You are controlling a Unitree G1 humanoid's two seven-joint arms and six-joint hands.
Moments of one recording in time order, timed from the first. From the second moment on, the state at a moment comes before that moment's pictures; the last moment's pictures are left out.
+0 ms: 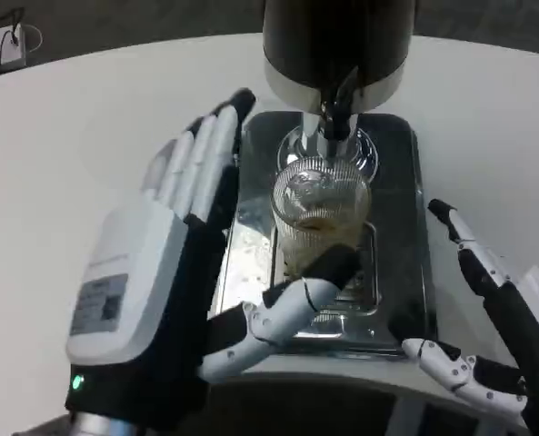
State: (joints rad) left arm 0.06 0.11 -0.18 -0.77 0.87 0.02 -0.03; right arm 0.05 -0.32 -0.06 -0.42 -0.55 -0.16 0.06
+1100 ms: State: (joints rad) left arm 0.28 0.19 -0.15 -0.61 1.03 0.00 0.06; right arm -0.12 -0.28 0.02 -0.25 -0.46 -0.15 0.03
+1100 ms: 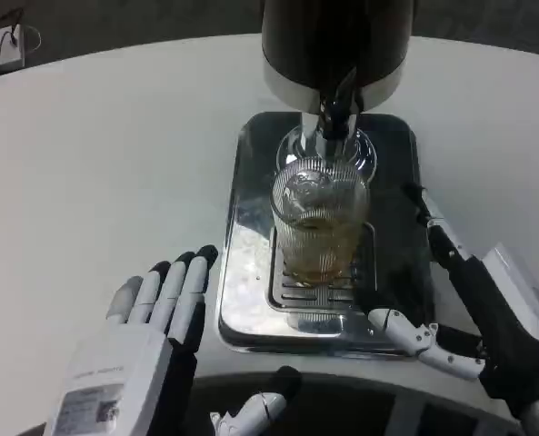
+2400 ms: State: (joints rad) left arm 0.30 0.20 -0.16 -0.62 1.02 0.00 0.02; right arm -0.35 -0.22 0.10 0.00 -0.43 -0.19 -0.04
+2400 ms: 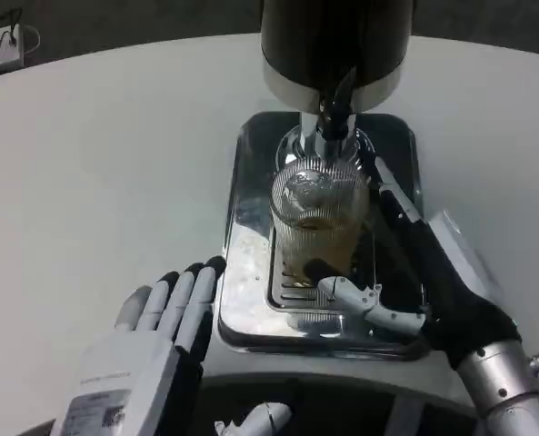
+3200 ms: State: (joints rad) left arm 0.27 0.19 -0.15 -0.63 1.03 0.04 -0.01; right arm -0.44 -0.21 0.13 0.14 -0.41 -0.23 -0.06
